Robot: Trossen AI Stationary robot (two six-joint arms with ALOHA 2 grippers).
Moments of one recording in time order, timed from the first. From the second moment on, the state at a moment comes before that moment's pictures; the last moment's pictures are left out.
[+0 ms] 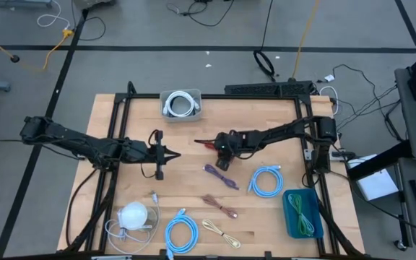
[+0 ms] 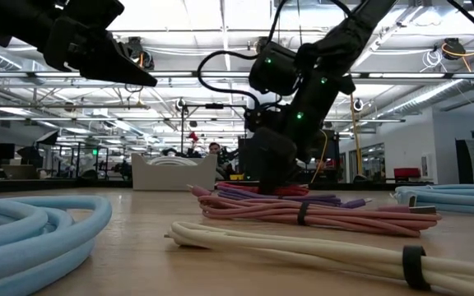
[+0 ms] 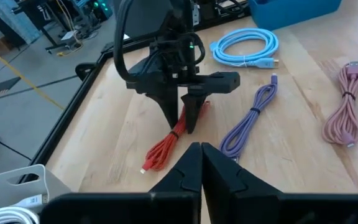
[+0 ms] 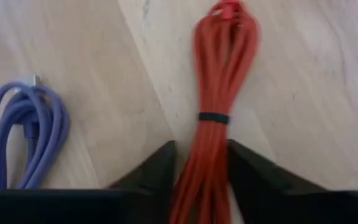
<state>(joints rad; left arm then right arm) -0.16 0.97 0.43 0.16 -0.29 0.21 -0.12 1.91 1.05 -0.22 0.15 0.25</state>
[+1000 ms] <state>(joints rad) -0.16 0.97 0.43 0.15 -0.29 0.20 0.55 1.25 1.05 -1.58 0.29 1.75</state>
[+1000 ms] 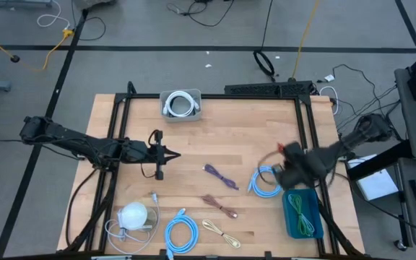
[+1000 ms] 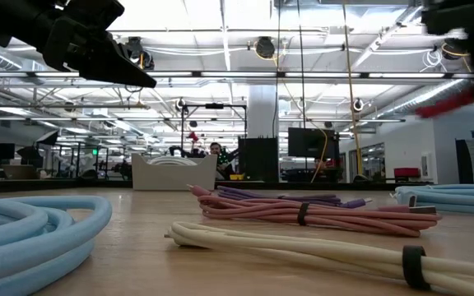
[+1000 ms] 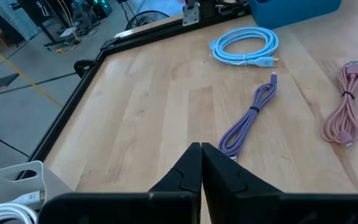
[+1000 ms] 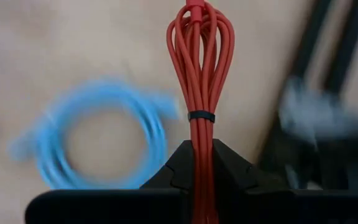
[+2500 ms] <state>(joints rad) -0.15 1.14 0.43 0.26 -0.26 0.22 0.98 1.81 1.12 -1.26 -0.22 2.32</state>
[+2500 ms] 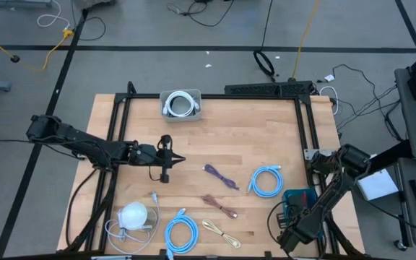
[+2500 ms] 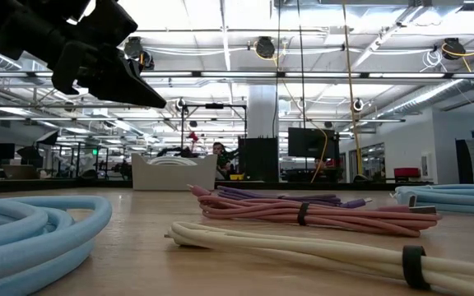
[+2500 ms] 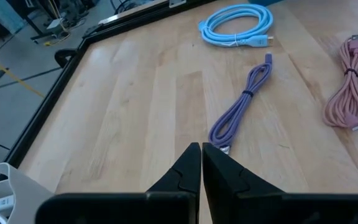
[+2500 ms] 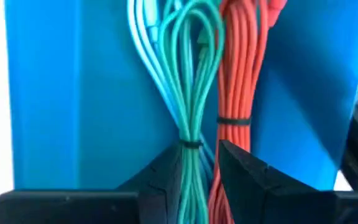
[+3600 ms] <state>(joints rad) -0.15 1.14 0.43 0.27 -0.26 0.22 0.44 1.37 1.20 -1.59 0.80 1.53</state>
